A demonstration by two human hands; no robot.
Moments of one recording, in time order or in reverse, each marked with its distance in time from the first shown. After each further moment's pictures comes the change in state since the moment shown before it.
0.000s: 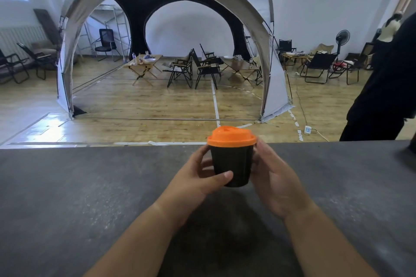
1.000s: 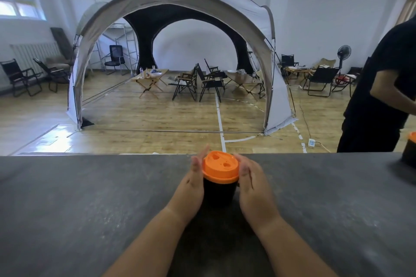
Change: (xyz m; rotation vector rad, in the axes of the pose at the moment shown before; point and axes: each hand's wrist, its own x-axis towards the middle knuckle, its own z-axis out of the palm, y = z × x) left_hand -0.001 -0.008 0.000 0.252 0.043 0.177; right_hand -0.021 0.016 0.032 -0.743 0.213 -0.207
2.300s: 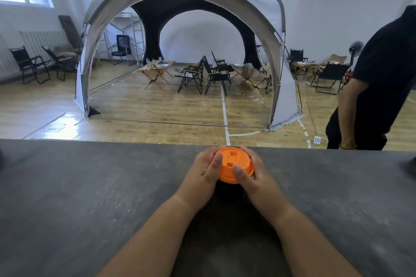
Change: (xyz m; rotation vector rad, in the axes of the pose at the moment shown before) left_hand -0.002 0.002 -0.004 0.064 0.001 0.084; right_hand 0.004 0.003 -0.004 0.106 -0.263 0.079
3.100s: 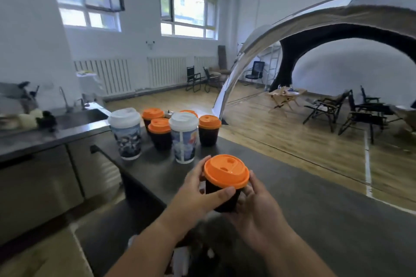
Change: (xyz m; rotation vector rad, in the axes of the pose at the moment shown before) left_hand -0.235 -0.009 -0.308 -0.011 0.659 -0.255; right_hand -0.014 -0.162 0.357 0.935 -0.640 0.561
